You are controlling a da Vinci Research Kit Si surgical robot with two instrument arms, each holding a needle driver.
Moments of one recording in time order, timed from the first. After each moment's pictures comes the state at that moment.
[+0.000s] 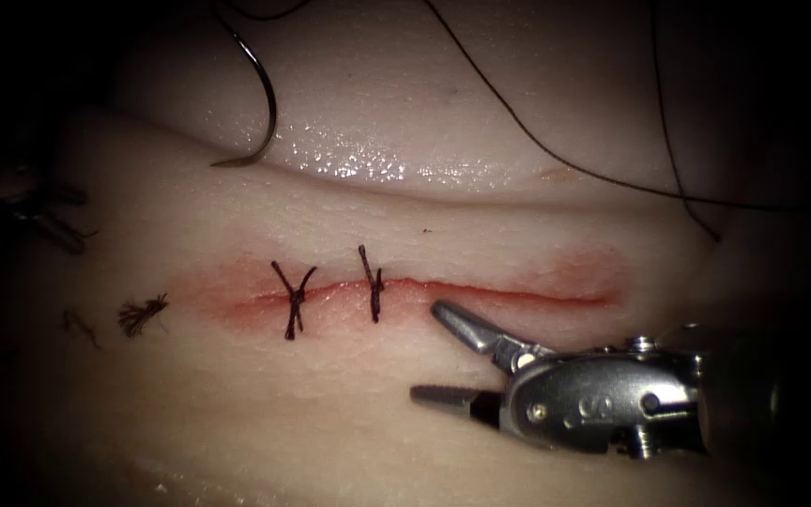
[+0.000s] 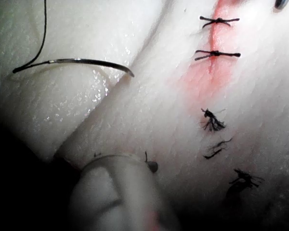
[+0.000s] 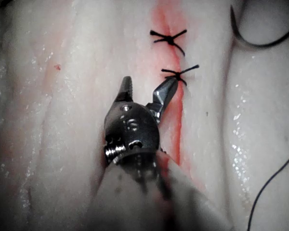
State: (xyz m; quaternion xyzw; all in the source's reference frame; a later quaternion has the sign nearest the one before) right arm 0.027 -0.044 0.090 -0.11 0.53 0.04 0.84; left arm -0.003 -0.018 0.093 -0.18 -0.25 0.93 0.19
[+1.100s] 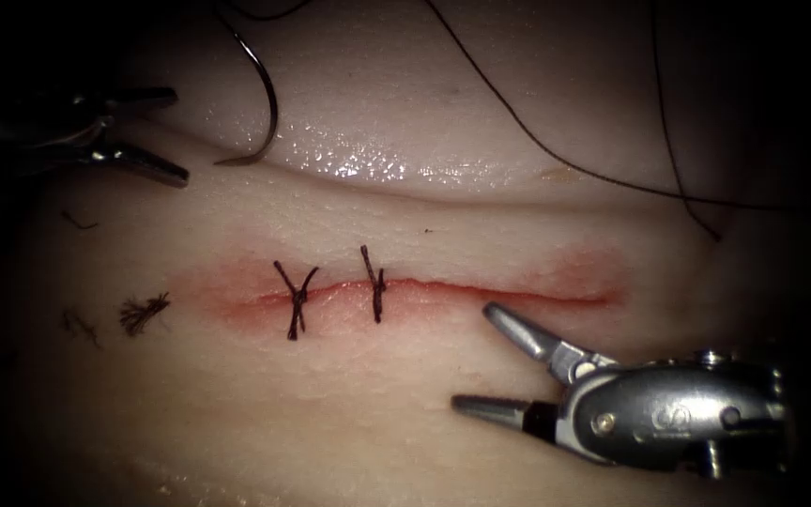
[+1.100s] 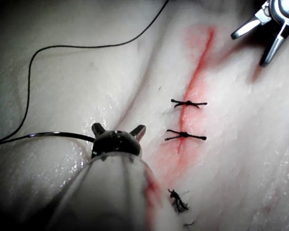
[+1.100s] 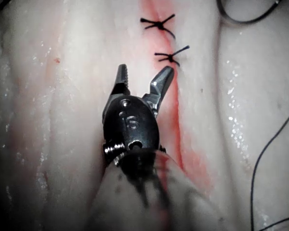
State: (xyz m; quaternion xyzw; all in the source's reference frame) right arm 0.023 -0.043 0.085 -0.07 0.51 0.14 0.85; left arm -0.016 -0.014 0.083 -0.35 -0.11 0.89 0.28
